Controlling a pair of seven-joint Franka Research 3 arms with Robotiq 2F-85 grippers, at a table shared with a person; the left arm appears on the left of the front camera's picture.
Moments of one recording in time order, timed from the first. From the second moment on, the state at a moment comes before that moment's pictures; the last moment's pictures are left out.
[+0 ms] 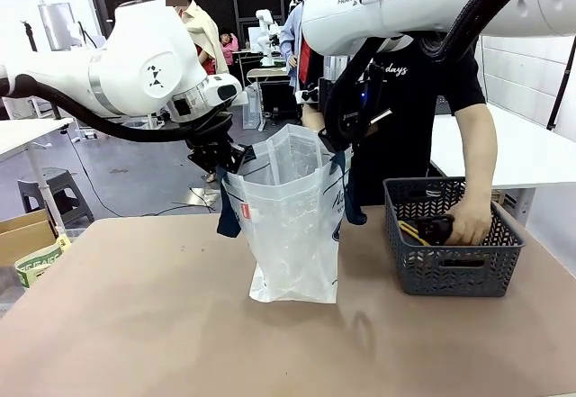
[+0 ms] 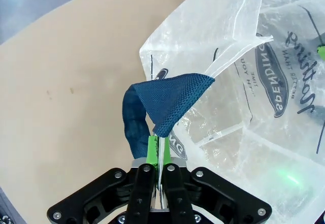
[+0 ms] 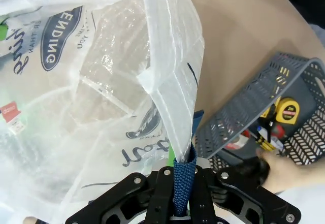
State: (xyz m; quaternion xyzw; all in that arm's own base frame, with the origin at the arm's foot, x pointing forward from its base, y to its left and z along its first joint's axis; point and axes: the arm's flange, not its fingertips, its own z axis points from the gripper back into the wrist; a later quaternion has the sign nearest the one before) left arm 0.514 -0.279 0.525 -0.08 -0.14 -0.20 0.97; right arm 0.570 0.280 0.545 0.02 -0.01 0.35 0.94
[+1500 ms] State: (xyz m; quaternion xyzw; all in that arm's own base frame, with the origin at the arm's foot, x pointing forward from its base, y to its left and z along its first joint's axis) left arm 0.514 -0.279 0.524 -0.08 -0.14 -0.20 0.97; right arm 0.570 0.280 0.545 0.02 -0.01 0.35 0.94
